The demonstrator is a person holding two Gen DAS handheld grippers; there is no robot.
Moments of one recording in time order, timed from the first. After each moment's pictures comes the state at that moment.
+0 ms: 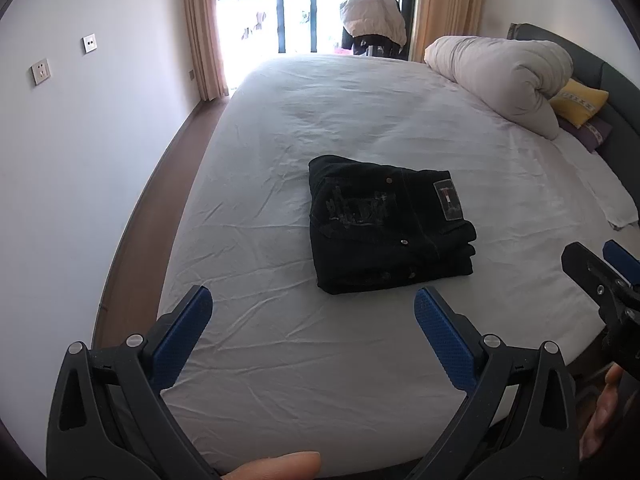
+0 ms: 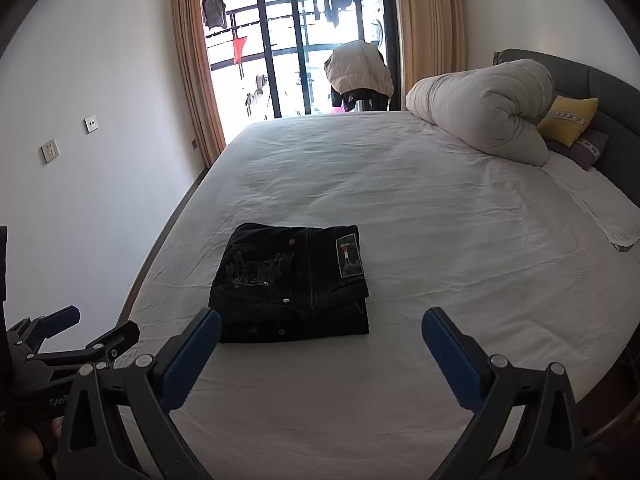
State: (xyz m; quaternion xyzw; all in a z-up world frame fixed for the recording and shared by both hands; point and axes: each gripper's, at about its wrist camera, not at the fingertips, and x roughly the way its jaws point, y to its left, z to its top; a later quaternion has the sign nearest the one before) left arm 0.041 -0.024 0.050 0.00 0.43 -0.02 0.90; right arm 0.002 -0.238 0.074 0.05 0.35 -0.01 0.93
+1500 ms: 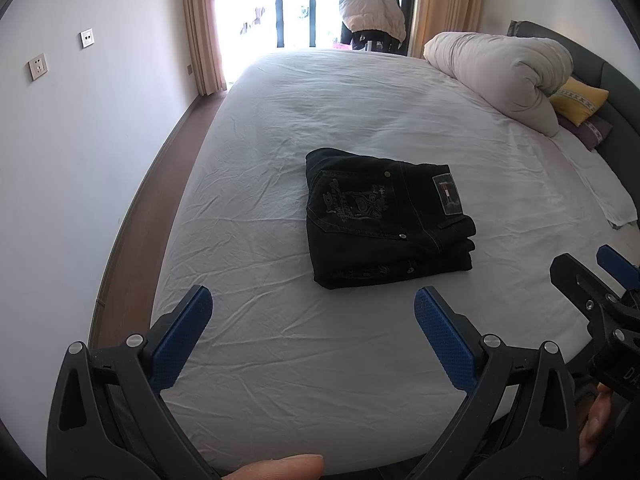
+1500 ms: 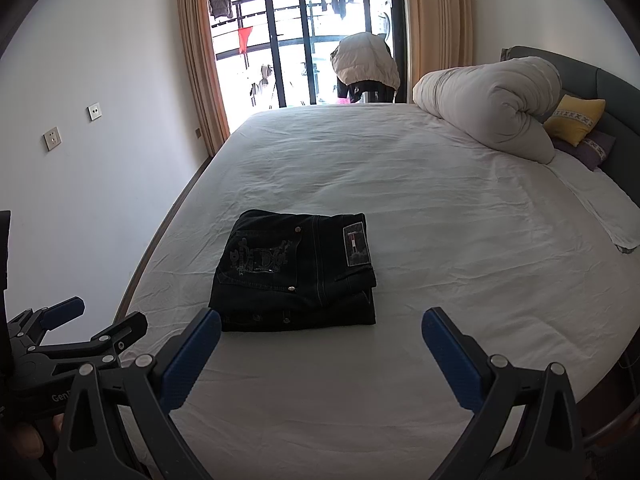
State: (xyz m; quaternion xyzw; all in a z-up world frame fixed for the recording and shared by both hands) left arm 0.044 -0.025 0.044 0.00 0.43 -0.02 0.90; right arm -0.001 -0.236 0.067 0.04 0.36 0.00 0.93
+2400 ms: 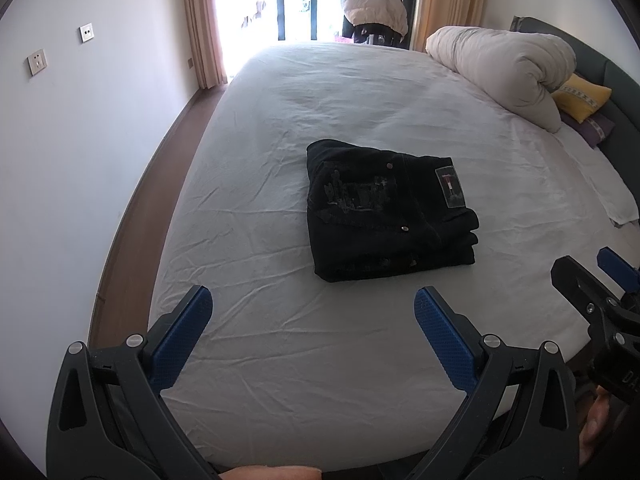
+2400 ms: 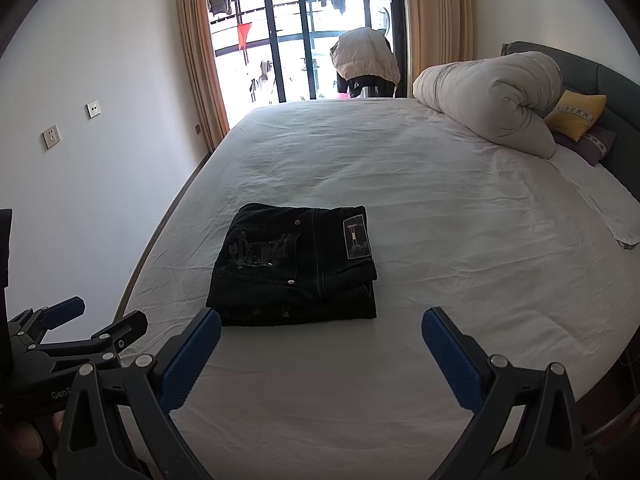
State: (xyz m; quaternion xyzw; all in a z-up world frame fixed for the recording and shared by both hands) left arm 0.046 -0.030 0.030 0.00 0.44 -0.02 0.90; right arm -0.008 -0.236 0.057 0.04 0.37 0.00 0.93
